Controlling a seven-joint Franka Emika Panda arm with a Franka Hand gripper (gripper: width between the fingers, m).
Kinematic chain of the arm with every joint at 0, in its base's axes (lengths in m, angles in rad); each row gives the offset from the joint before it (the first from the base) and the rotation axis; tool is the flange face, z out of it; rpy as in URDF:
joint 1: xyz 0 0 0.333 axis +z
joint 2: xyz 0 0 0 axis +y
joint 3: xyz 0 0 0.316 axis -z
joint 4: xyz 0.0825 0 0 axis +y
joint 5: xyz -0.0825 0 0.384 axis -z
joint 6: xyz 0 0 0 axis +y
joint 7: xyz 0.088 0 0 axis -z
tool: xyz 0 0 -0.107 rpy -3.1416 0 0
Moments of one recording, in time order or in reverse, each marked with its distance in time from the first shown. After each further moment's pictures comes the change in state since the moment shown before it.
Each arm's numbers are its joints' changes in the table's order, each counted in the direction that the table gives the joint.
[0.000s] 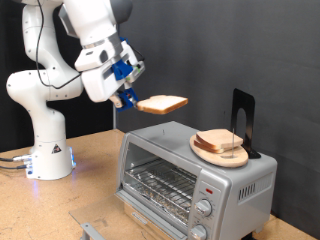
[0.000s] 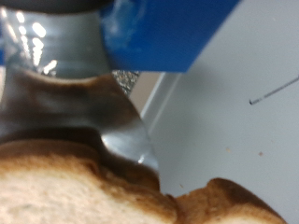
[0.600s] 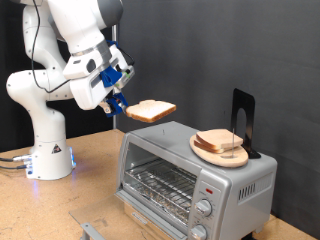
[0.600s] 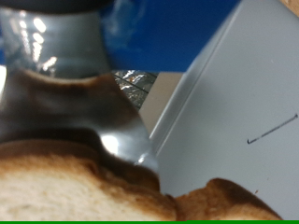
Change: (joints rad) arm -0.005 0.000 0.035 0.014 0.008 0.053 -0.074
